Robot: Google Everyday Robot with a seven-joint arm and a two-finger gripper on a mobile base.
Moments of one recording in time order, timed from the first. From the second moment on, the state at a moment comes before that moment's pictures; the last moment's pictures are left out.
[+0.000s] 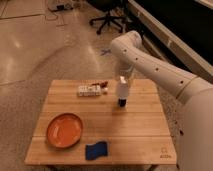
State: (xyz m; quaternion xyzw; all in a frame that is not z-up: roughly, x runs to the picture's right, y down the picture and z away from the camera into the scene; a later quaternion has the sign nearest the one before) arm 0.099 -0.043 0.792 -0.24 -0.10 -0.46 0.85
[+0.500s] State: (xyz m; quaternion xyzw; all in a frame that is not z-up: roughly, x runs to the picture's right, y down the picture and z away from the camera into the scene) arm 0.102 -0.032 0.806 -0.24 -0.09 -0.46 0.85
